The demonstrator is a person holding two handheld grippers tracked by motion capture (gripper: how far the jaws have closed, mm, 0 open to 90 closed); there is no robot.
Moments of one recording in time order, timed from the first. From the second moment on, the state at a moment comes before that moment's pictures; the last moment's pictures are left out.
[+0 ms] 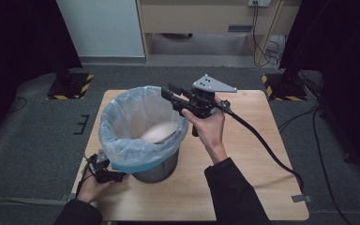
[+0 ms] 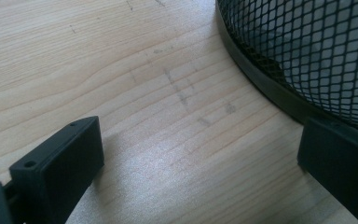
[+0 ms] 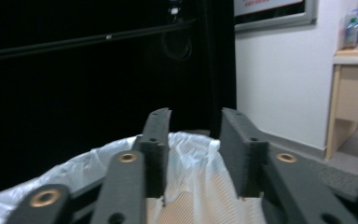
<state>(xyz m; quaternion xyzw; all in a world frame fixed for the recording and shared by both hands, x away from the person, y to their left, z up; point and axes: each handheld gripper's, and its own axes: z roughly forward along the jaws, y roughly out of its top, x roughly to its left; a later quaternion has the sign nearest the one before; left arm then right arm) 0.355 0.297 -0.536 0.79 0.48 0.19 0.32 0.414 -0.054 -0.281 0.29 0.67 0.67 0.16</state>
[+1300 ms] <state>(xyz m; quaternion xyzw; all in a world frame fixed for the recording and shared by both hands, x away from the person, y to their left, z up) 0.354 0.296 -0.536 0.79 0.48 0.20 0.32 0.391 -0.231 -0.447 0.45 0.71 0.49 0.22</state>
